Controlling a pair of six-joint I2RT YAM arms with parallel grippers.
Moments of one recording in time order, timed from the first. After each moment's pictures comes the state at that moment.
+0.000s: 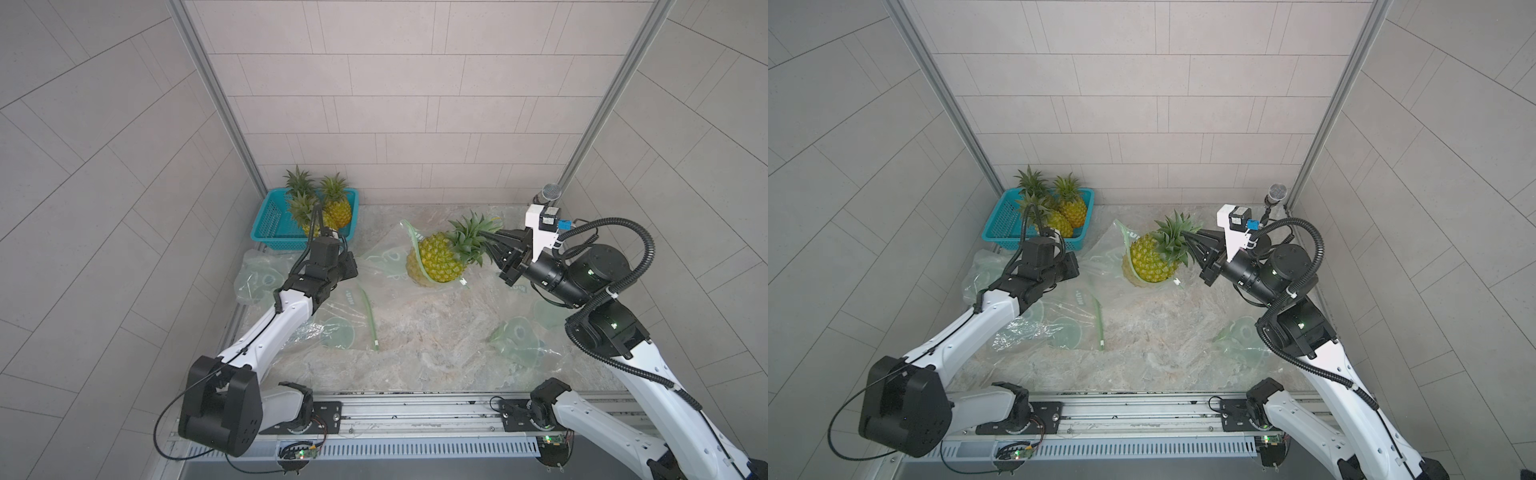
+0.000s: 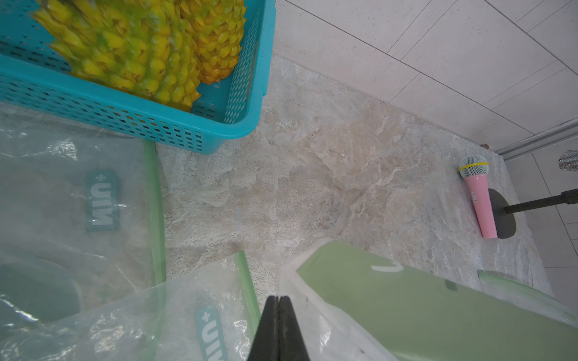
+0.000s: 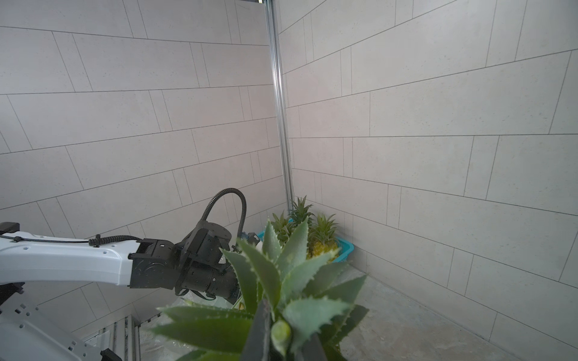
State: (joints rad) left arm -0.27 1.25 0.87 -0.28 -0.02 -0.47; right arm 0.43 0.82 1.09 -0.08 -0.42 0.19
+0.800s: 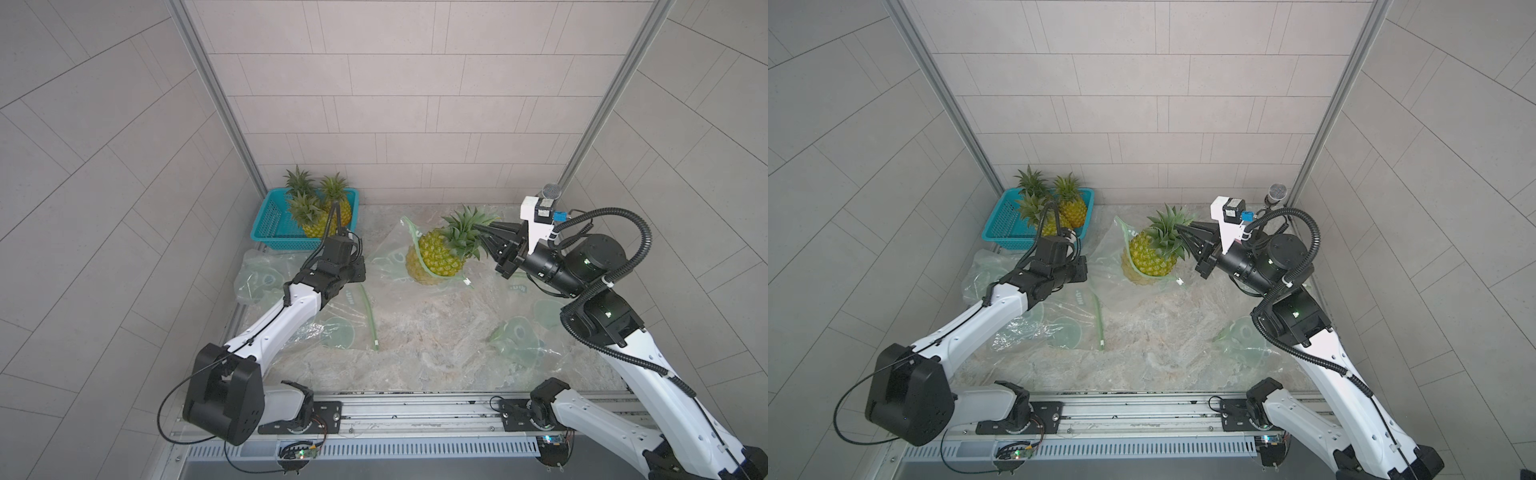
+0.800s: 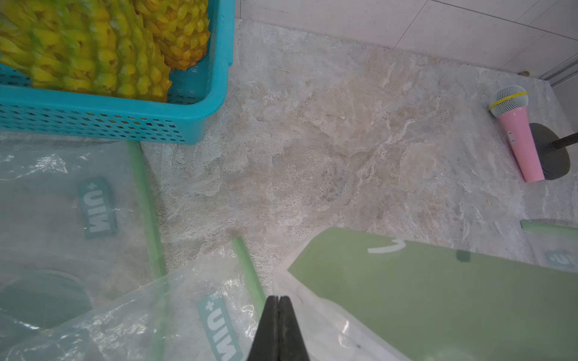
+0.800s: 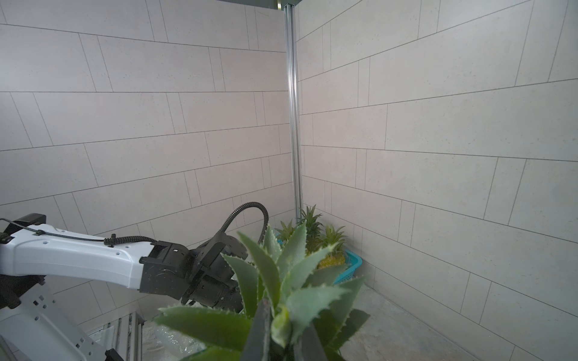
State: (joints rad) left arm -0.35 1.32 0.93 -0.37 -0.07 -0.36; right arm 0.43 0.87 1.15 -0.05 -0.48 0.17
